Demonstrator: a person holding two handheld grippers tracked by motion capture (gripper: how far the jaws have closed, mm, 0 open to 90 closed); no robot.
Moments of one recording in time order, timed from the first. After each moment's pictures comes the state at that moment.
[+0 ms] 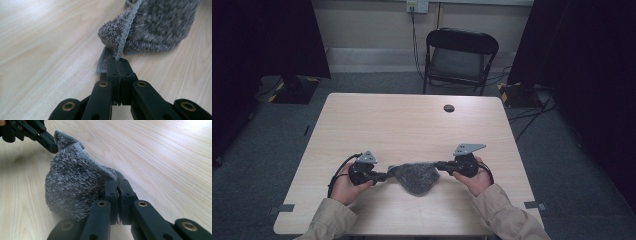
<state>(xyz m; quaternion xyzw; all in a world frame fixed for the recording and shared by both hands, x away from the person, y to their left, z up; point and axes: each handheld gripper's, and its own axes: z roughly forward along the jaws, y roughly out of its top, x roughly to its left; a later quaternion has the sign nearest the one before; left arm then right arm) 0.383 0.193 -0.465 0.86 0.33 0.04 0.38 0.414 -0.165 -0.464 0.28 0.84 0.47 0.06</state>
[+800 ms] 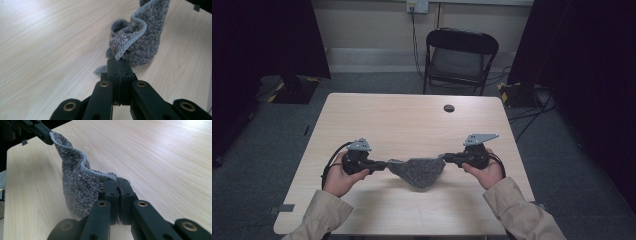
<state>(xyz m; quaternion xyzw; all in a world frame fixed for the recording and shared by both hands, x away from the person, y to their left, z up) 0.387 0.198 -0.412 0.85 0.32 0.05 0.42 0.415 -0.185 -0.417 0.29 0.83 0.48 0.06</state>
